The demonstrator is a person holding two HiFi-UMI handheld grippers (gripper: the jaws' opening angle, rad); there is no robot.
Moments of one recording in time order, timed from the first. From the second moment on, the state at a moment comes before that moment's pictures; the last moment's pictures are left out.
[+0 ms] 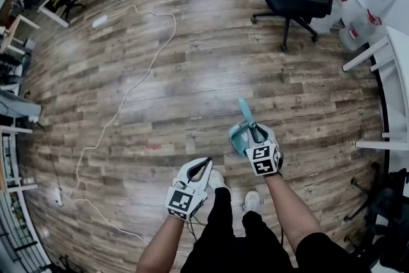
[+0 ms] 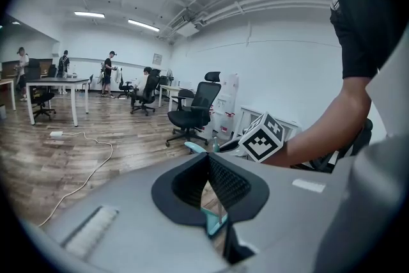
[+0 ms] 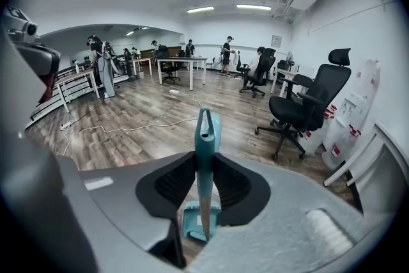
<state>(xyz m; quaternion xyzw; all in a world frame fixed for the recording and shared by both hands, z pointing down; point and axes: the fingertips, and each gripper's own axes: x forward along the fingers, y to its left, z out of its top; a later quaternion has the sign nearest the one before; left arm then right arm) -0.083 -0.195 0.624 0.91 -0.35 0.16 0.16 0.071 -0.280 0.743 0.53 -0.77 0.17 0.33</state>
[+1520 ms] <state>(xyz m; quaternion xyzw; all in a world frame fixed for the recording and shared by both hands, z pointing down) -0.042 -0.099 0.581 0.90 -0.40 0.11 0.12 0.123 -0.143 0.599 0.54 -0.81 0.08 0.21</state>
